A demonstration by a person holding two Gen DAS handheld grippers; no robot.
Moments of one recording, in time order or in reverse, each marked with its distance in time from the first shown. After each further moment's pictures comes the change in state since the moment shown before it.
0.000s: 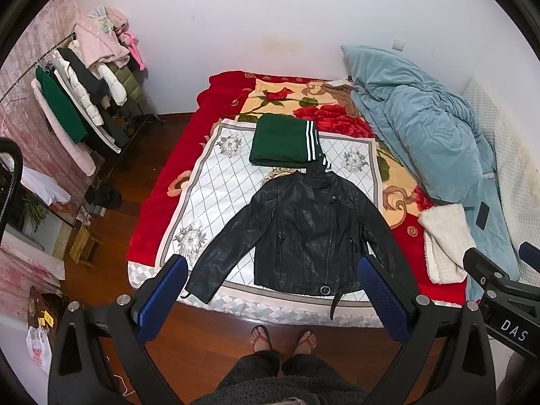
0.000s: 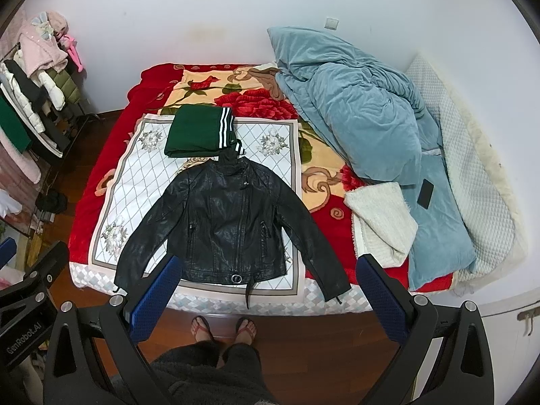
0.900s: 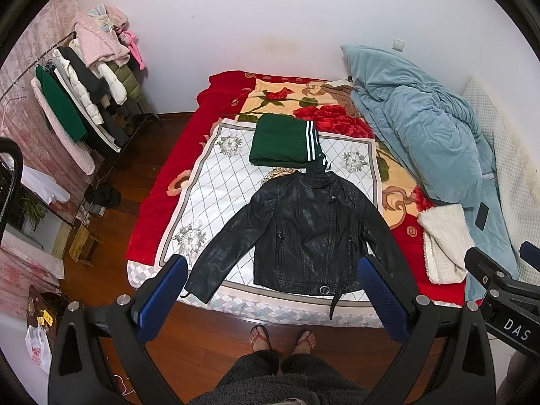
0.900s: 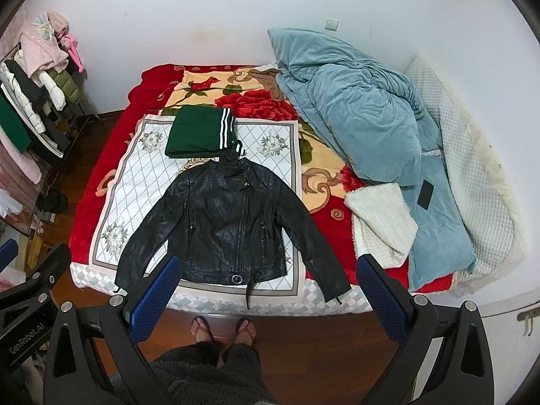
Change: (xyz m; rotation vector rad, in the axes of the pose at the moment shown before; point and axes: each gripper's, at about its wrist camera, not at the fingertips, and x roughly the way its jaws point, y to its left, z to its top) left arm -0.005 0.000 0.003 0.000 -0.002 -0.004; right arm -0.003 0.000 0.000 0.000 -0.007 0.001
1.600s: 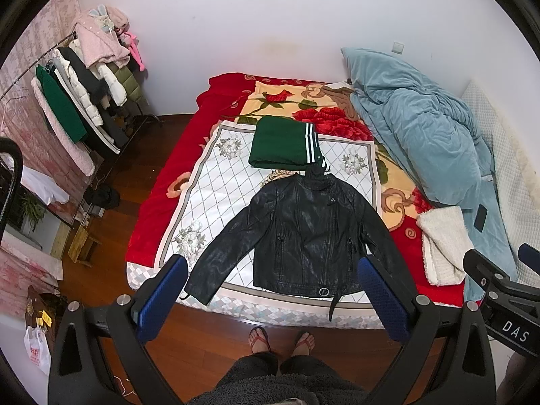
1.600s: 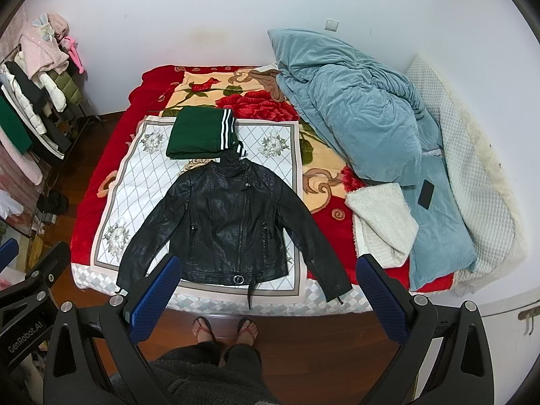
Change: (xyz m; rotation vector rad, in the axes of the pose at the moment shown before) left arm 0.002 -0.002 0.000 0.000 0.000 -0.003; right arm -0.010 0.002 0.006 0.001 -0.002 0.002
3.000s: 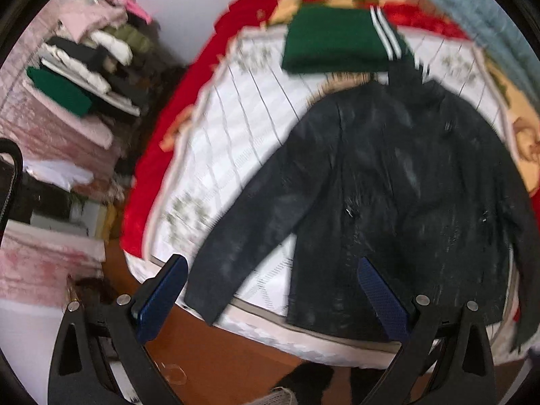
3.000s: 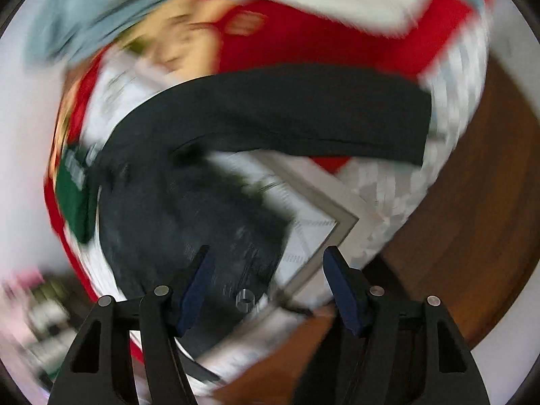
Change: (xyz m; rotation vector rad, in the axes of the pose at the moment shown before) left arm 0.429 -0.029 -0.049 0.048 0.274 0.367; right arm 0.537 -0.190 -0.224 1.166 0.441 0.239
